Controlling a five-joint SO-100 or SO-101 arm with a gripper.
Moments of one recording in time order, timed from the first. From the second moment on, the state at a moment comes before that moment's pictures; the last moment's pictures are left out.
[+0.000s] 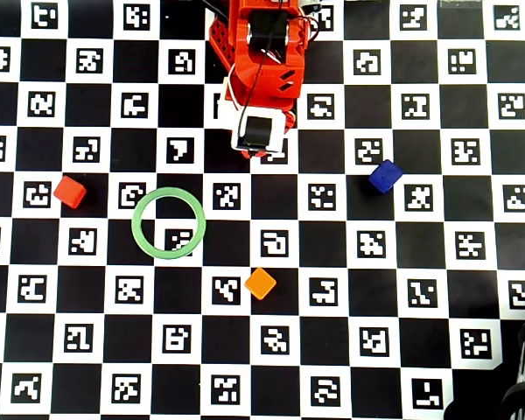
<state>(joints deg) 3.2 189.1 179.4 72.1 -81.1</state>
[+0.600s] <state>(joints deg) -4.3 145.7 139.6 79.2 -50.6</state>
